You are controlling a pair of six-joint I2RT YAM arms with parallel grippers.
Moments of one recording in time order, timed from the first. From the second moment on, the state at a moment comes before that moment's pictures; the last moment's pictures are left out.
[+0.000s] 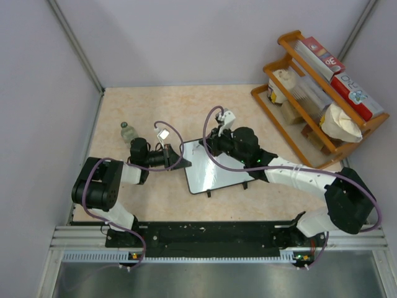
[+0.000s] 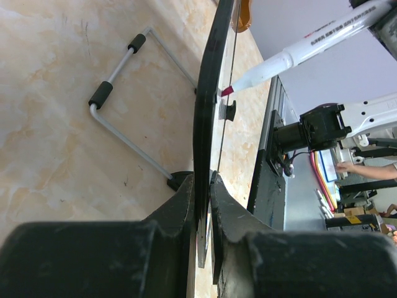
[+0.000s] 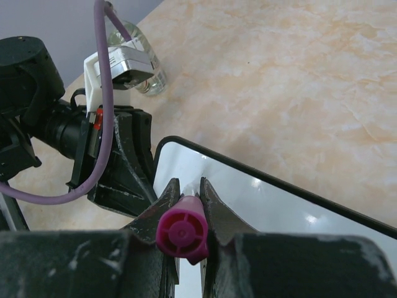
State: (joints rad) left arm -0.16 1.63 0.45 0.87 1.12 -0.66; right arm 0.82 1.41 0.84 0.39 -0.04 0.27
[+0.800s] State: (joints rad) left arm -0.16 1.63 0.45 0.87 1.12 -0.66; right arm 0.83 1.44 0.90 0.36 0.02 0.28
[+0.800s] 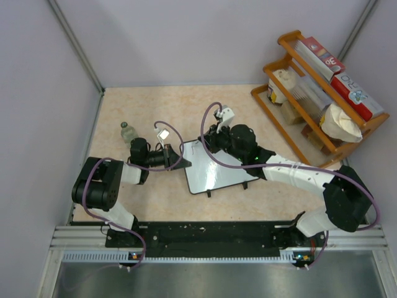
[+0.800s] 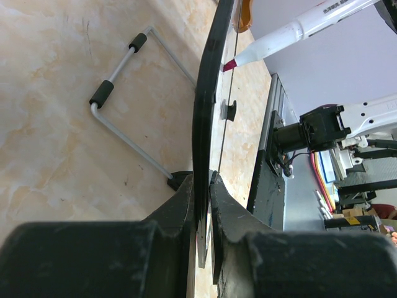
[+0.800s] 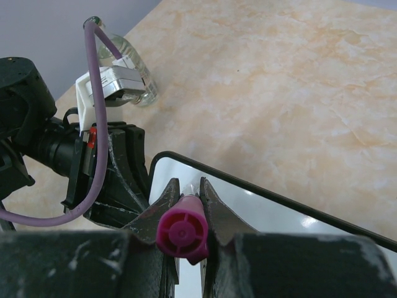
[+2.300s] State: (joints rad) left arm -0.16 1.63 0.45 0.87 1.11 -0.67; right arm 0.83 1.36 0.81 0.36 0.07 0.29
